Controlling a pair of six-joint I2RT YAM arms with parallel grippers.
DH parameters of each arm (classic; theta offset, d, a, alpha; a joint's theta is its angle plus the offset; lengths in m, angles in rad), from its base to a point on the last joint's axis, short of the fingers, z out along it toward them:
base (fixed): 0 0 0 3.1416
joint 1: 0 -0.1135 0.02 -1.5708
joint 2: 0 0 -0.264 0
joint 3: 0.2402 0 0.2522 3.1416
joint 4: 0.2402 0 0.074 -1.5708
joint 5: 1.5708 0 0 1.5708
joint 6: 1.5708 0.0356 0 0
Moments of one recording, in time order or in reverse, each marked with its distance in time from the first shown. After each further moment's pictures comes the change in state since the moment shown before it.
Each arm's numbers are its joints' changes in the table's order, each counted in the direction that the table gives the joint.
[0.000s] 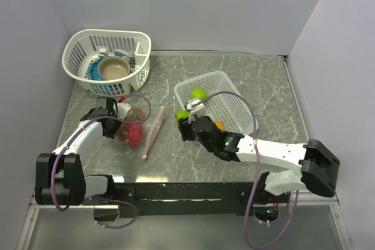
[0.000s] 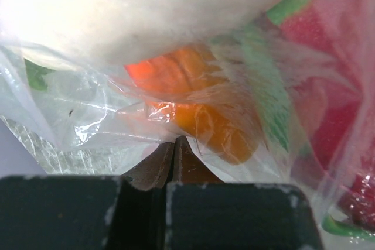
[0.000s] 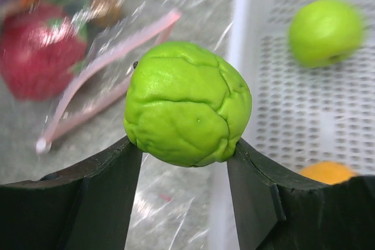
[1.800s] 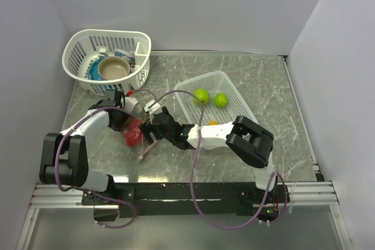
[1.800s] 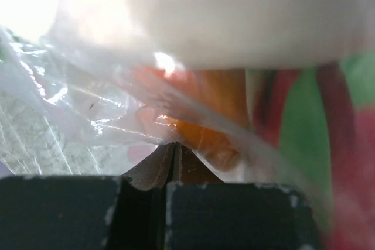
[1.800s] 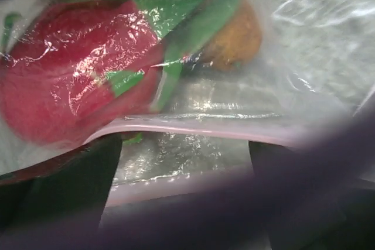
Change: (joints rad) left arm 0.071 -0.174 0.114 -0.029 0.019 -0.045; right arm -0.028 -0.659 0.414 -0.155 -0.201 -0.085
